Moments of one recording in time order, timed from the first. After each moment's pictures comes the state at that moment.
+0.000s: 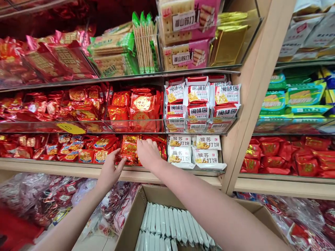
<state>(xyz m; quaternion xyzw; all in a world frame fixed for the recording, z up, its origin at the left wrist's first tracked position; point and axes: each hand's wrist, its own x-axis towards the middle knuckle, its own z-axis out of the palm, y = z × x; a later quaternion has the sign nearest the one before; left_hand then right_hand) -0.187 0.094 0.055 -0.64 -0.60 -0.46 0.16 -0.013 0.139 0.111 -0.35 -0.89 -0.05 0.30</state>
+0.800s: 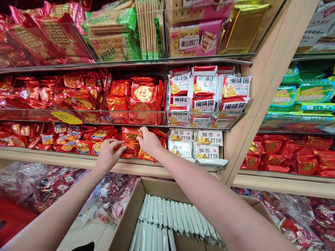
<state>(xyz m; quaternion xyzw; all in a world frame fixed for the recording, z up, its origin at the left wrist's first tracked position) -0.195 0.108 0.071 -0.63 -0.63 -0.42 0.17 -0.016 0.172 0.109 -0.32 -0.85 0.12 0.41</state>
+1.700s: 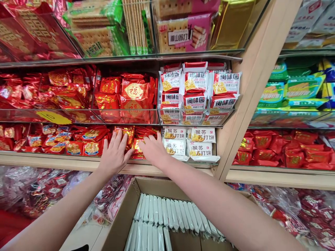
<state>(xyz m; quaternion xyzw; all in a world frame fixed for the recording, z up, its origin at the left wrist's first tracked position) -0.144 0.106 0.067 -0.67 -0.63 -0.22 0.32 0.028 0.147 0.087 -0.30 -0.90 -0.22 0.23</state>
